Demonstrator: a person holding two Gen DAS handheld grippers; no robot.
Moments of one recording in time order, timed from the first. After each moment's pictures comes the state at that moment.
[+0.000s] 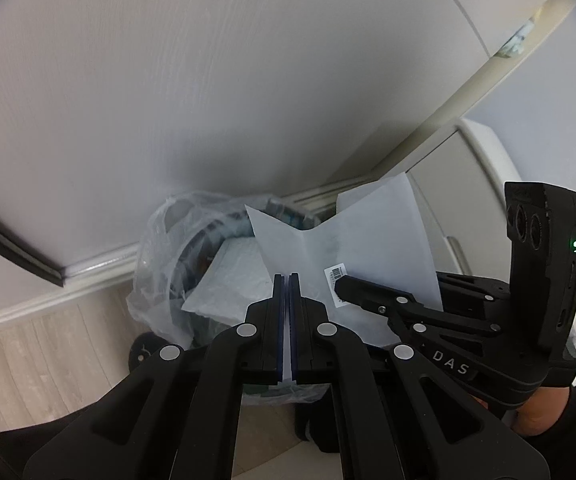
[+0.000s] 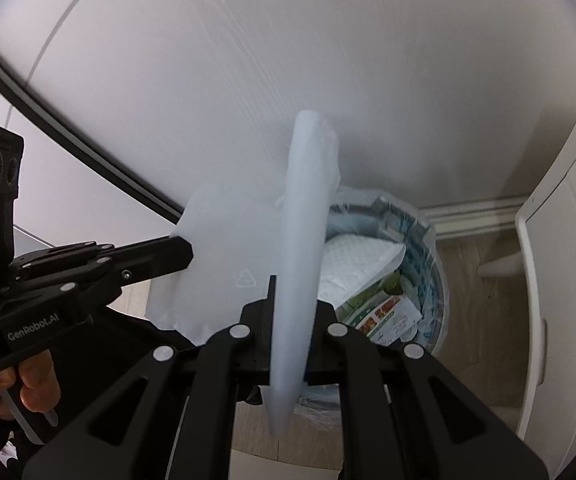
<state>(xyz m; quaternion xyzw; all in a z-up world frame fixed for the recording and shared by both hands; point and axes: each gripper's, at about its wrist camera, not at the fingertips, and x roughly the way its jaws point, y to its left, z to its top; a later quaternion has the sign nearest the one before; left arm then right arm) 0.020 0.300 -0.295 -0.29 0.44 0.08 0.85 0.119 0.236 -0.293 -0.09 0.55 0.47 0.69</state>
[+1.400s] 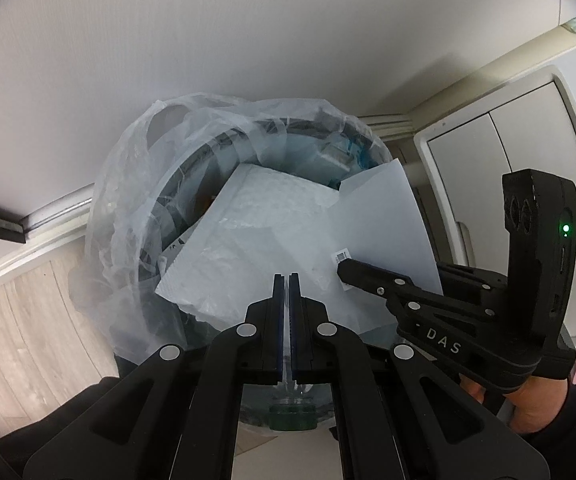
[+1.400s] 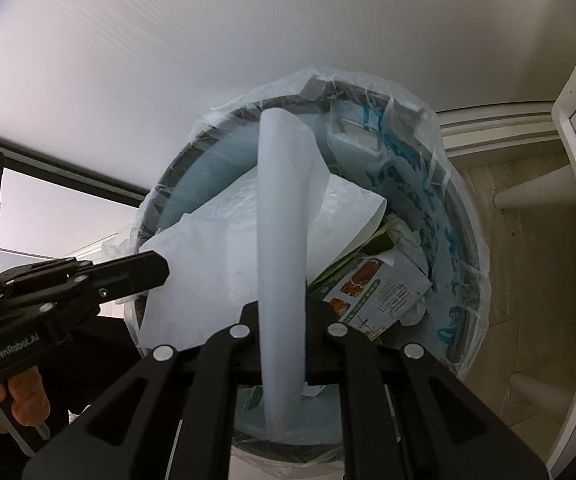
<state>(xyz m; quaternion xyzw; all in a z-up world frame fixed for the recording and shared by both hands) 0.068 0.315 -0.425 -0.33 0.53 0.06 0.78 0.145 0.247 -0.417 -0.08 0.64 0.41 0.65</state>
